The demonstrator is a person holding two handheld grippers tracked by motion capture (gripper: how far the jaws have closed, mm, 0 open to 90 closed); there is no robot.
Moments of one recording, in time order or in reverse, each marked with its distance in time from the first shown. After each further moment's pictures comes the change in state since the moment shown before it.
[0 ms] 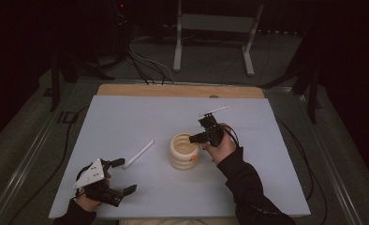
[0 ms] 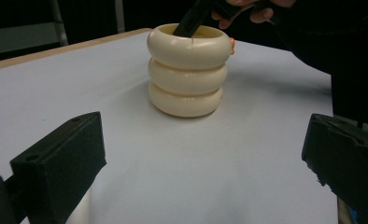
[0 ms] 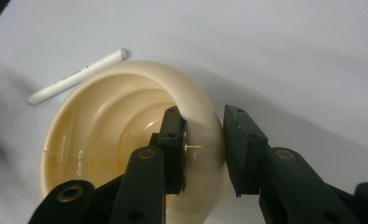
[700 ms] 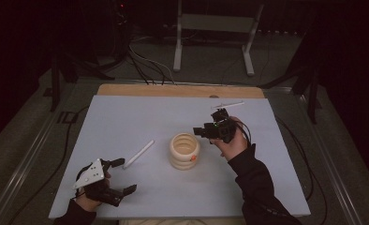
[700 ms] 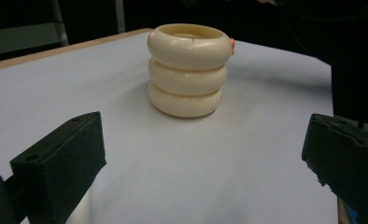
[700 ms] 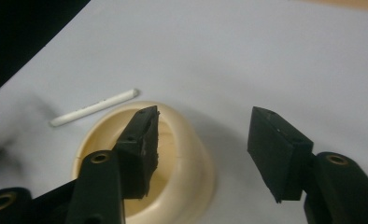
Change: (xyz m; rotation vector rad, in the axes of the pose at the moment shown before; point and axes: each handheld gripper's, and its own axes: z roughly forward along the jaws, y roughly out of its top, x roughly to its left) left arm -0.001 0.000 0.000 0.007 0.003 0.009; right arm -0.010 0.001 -0.046 -0.194 0.019 -0.096
